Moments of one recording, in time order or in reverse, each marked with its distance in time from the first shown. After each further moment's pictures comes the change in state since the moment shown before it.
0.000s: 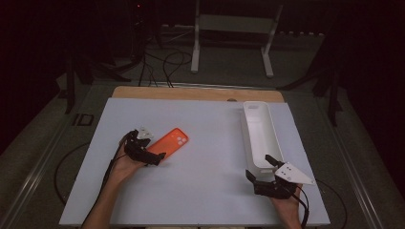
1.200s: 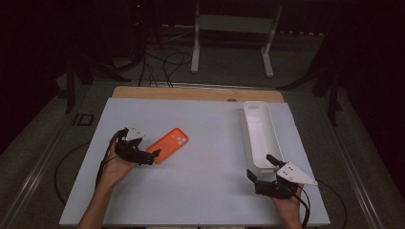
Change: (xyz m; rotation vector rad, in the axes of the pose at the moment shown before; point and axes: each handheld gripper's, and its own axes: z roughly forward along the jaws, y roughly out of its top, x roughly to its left) left arm -0.003 0.005 -0.041 -0.107 0.059 0.026; right arm -0.001 0.001 -0.002 -0.012 -0.005 0.007
